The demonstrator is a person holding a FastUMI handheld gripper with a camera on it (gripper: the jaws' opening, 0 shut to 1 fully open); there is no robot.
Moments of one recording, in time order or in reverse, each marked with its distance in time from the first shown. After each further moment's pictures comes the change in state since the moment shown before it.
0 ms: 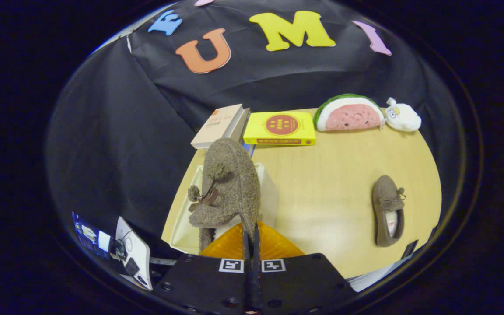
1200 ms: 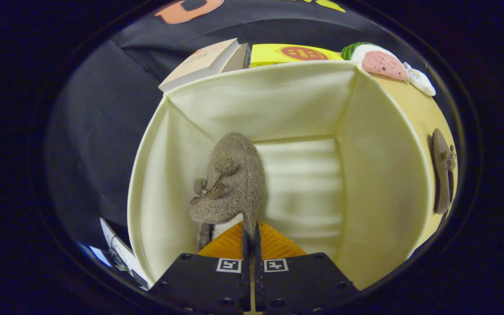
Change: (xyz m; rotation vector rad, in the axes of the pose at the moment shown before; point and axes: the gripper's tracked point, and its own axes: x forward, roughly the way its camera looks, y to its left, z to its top) arm 0.195 0.060 -0.089 0.119 0.276 -0.145
